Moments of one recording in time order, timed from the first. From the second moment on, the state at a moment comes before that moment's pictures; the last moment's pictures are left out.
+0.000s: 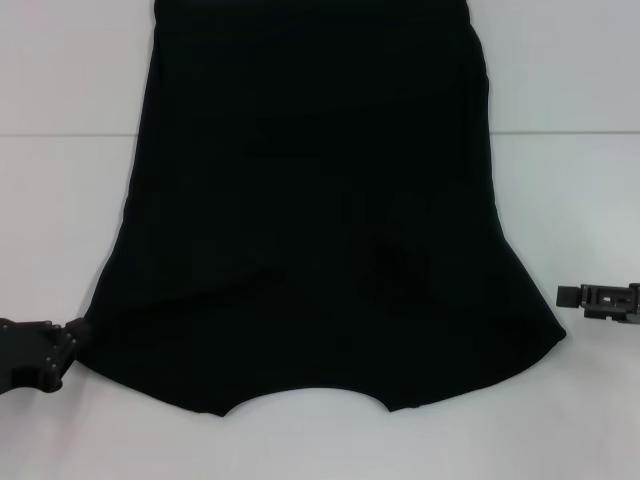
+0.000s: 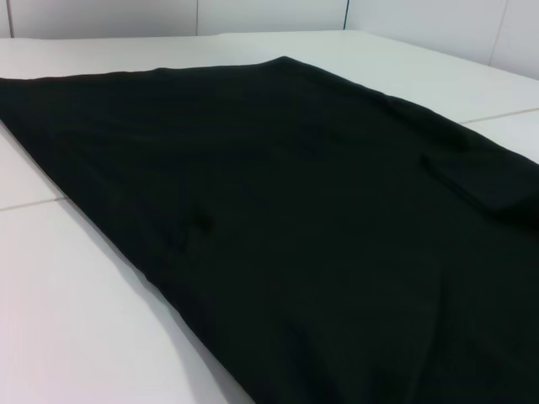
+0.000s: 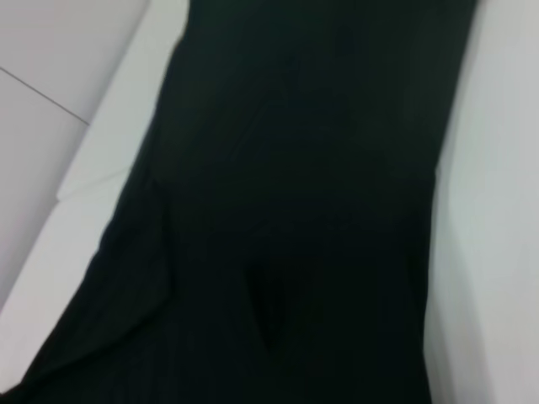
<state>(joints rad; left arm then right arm) -0.35 -2.14 0.27 0.75 2.22 1.36 -1.19 0.50 1.87 -0.80 -0.49 -1.99 -1.34 2.14</state>
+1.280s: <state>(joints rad) -0.36 -2.14 0.27 0.74 2.23 1.36 -1.20 0.55 1.92 -0.80 -0.44 -2.08 -1.26 2.12</state>
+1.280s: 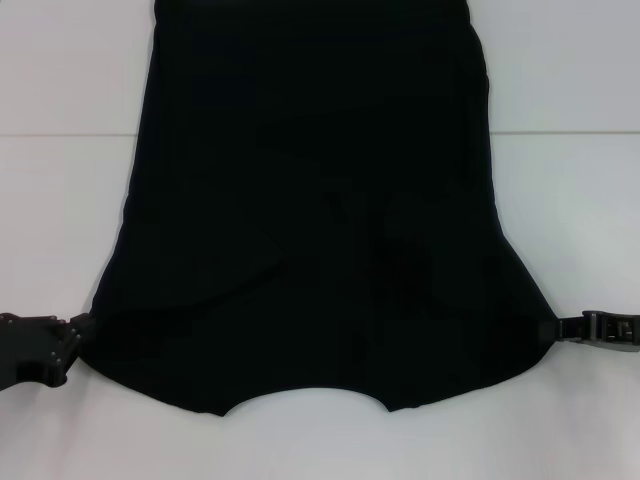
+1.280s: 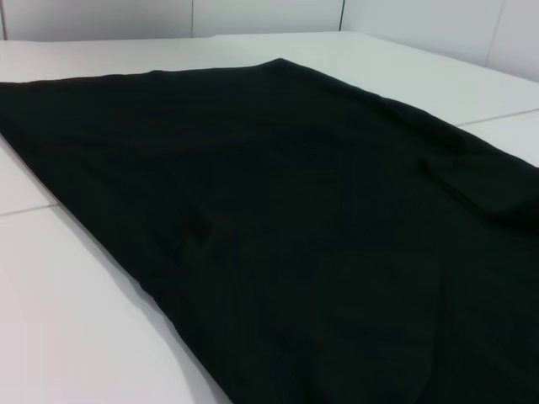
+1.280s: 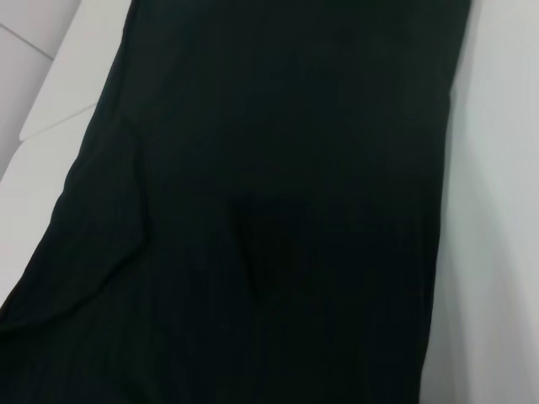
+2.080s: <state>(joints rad) -0.33 -2.13 0.18 0.75 2.20 1.65 -1.37 0.41 1.90 -0.63 -0.45 -2.09 -1.49 1.86</state>
